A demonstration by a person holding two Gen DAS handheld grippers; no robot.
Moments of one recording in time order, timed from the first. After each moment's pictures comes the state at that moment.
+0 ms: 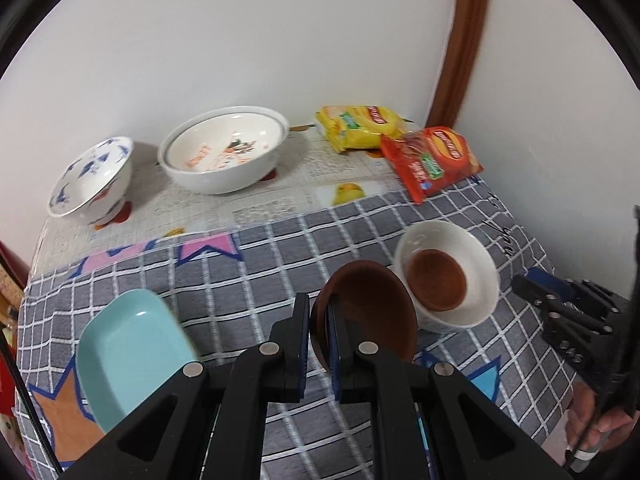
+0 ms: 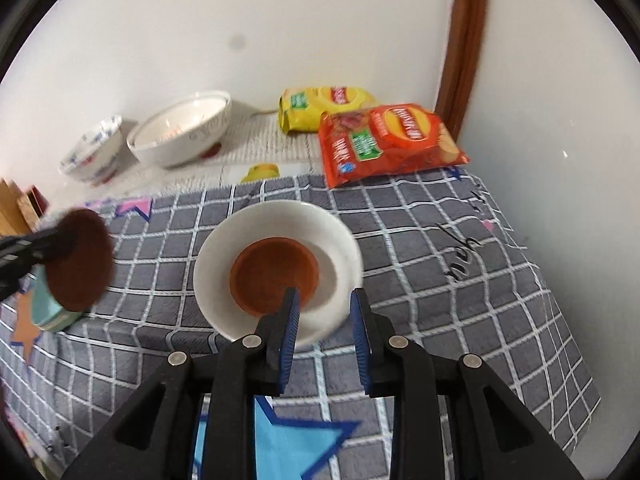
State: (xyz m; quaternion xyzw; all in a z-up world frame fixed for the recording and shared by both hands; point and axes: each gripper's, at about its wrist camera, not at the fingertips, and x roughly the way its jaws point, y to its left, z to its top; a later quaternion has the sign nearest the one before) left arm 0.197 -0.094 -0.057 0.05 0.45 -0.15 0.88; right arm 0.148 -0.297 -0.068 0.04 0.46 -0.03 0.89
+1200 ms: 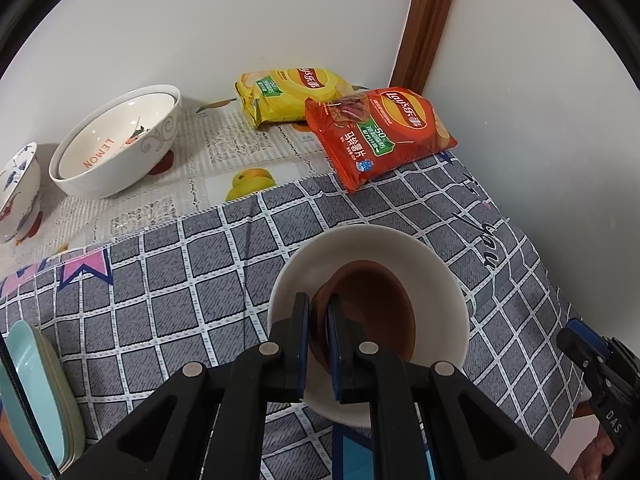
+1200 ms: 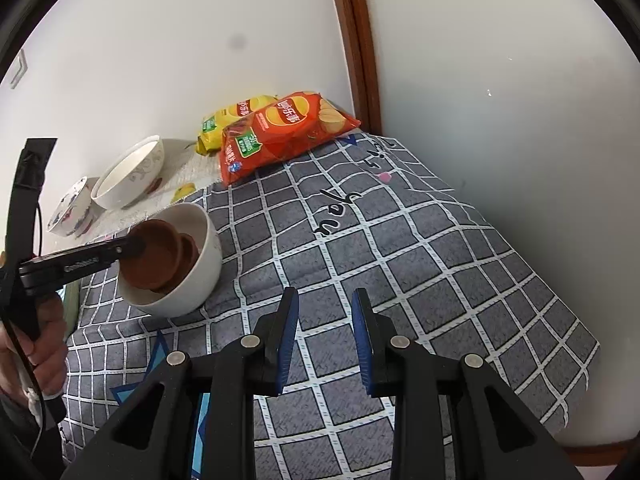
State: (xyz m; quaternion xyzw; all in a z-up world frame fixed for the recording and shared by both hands) left arm 0.239 -0.199 -0.114 0.05 0.48 -0.19 0.85; right arm 0.096 -0.400 -0.093 0.13 0.44 -0.07 0.89
